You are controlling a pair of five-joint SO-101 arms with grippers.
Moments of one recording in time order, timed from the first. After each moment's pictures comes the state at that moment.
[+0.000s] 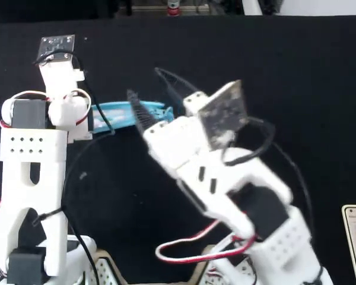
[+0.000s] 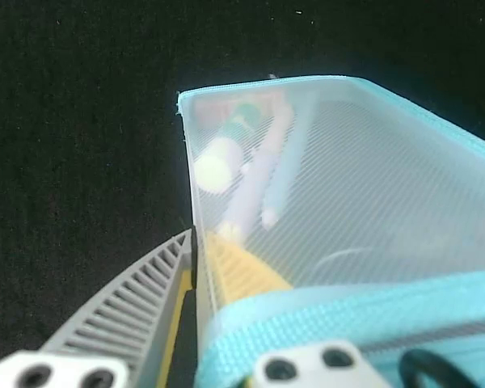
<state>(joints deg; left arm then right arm) -4.4 -22.3 6.9 90.4 3.7 -36.2 -55.3 26.8 44.0 -0.7</state>
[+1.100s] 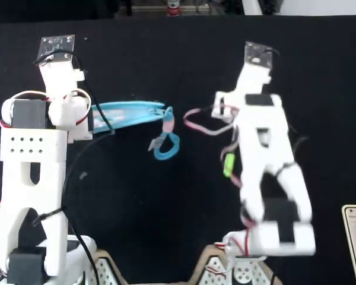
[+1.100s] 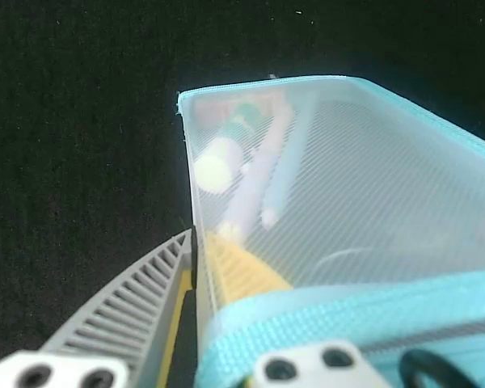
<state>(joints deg) -4.4 -22.3 6.9 90.4 3.7 1.4 1.2 18.5 53.8 -15.7</state>
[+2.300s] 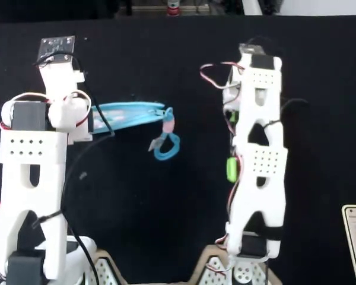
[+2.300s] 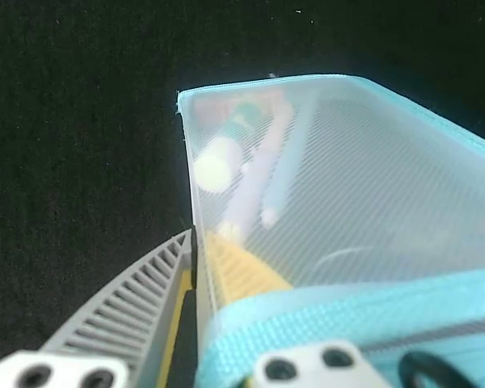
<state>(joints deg) -4.4 -22.3 8.1 89.6 3.7 6.0 60.5 -60.8 99.1 -2.2</state>
